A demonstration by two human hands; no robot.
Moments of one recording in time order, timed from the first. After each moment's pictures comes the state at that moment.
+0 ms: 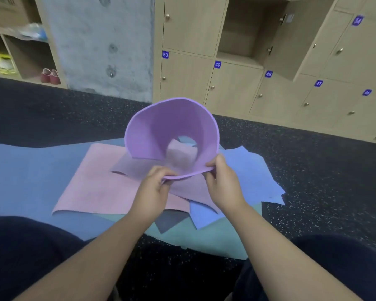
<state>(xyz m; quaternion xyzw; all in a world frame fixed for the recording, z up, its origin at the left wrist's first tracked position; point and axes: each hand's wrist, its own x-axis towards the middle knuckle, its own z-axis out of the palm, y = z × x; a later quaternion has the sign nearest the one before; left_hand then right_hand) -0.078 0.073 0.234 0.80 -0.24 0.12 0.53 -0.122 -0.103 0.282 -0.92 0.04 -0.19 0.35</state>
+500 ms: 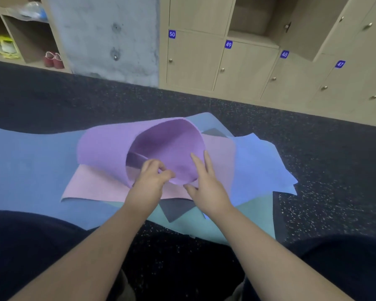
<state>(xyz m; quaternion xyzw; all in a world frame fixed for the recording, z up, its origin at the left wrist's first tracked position) -0.045 0.098 0.185 0.91 -0.29 0.16 0.26 -0.103 -0.070 0.222 -0.96 0.03 -0.03 0.29</state>
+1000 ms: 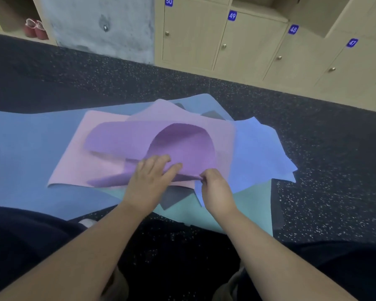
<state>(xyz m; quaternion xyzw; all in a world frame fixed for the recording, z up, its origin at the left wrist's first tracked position) -0.041 0.078 0.150 0.88 -0.33 0.33 0.12 -0.095 -0.105 0.162 -0.96 0.10 -0.05 0.24</state>
